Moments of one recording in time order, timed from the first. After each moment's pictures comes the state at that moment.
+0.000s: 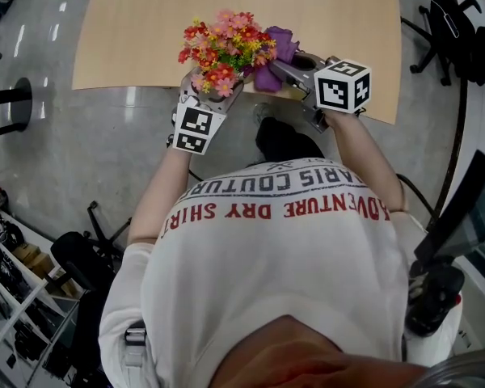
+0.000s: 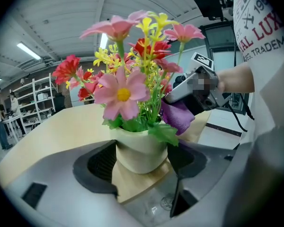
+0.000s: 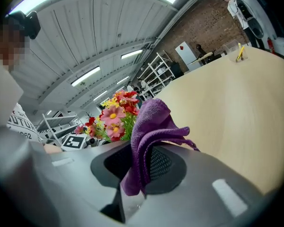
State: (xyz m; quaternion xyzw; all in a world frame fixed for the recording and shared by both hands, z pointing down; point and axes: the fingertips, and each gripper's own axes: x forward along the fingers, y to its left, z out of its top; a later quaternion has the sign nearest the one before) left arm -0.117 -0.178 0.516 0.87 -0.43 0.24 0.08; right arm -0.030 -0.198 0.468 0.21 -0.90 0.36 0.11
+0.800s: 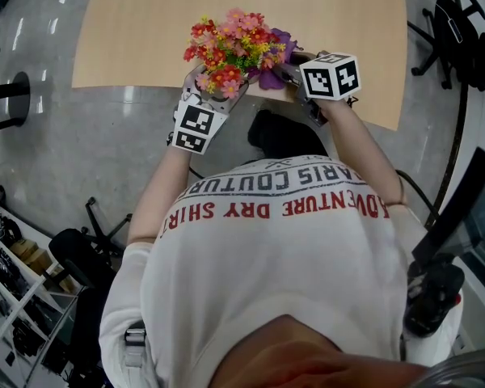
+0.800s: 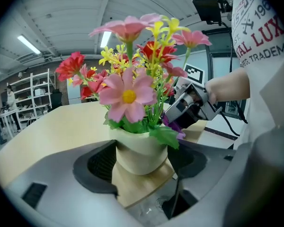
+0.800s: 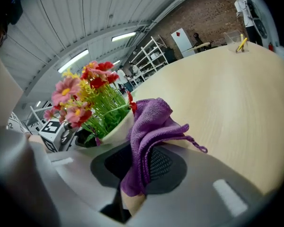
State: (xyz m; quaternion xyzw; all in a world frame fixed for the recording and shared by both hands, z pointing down) left arm -0.123 -0.184 0.513 0.88 -0.41 0.22 0.10; right arm -0.047 -0.216 0.523 0.23 -0.87 0.38 0.21
